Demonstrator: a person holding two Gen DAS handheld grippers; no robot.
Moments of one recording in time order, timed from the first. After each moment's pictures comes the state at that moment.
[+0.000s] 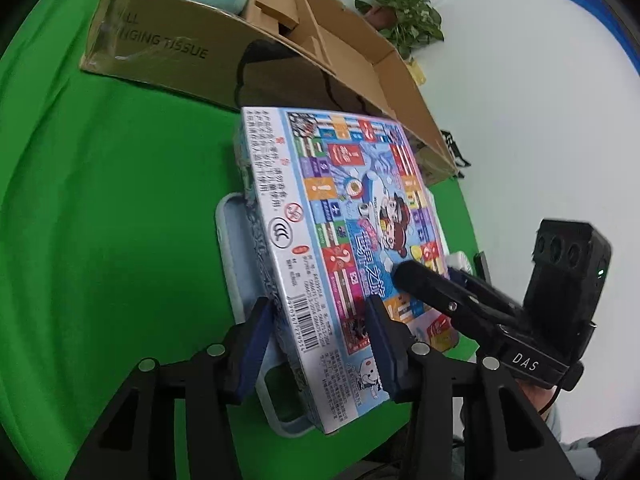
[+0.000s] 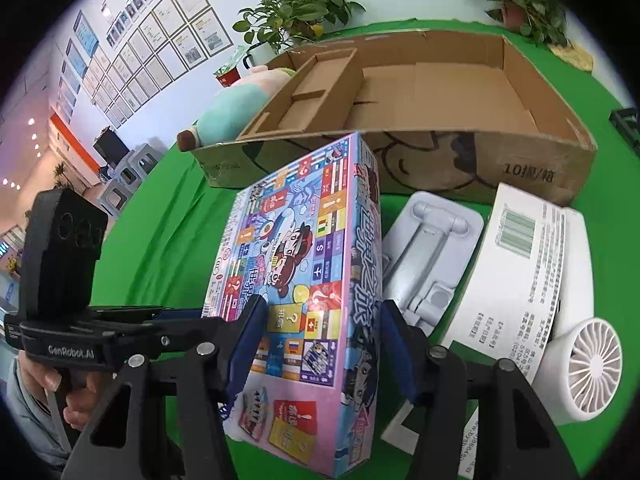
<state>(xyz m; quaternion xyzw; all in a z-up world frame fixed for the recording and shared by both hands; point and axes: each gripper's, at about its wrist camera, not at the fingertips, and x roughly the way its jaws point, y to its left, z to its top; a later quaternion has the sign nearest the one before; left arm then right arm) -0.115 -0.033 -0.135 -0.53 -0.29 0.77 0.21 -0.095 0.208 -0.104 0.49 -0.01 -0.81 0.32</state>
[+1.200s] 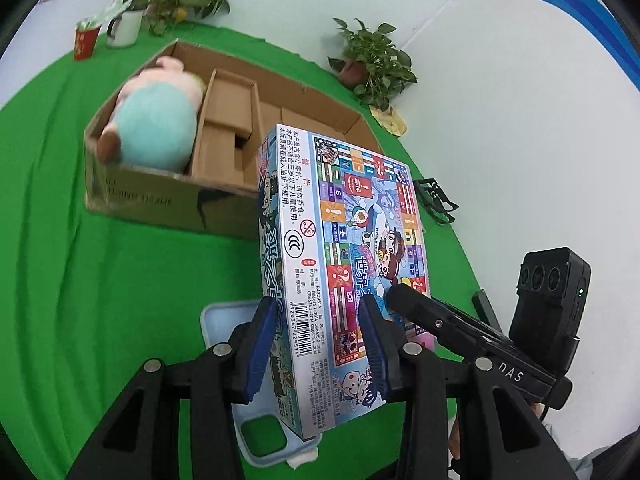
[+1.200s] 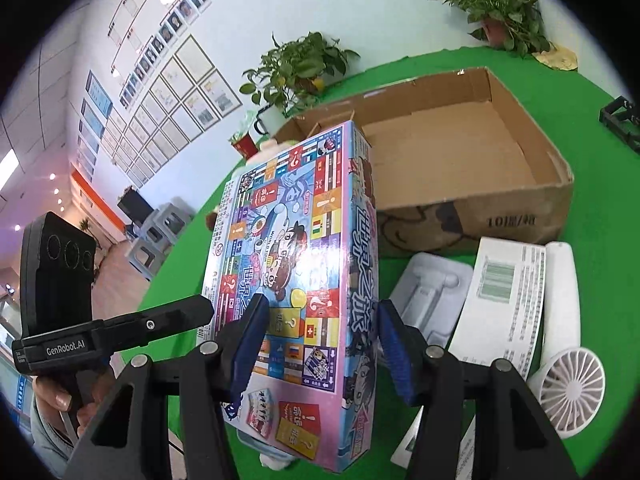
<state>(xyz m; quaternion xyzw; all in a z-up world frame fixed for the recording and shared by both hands) -0.128 -0.021 -0.041 -0.43 -0.22 0.85 0.19 -0.108 0.230 -0.063 0.42 -0.10 -0.84 0.34</state>
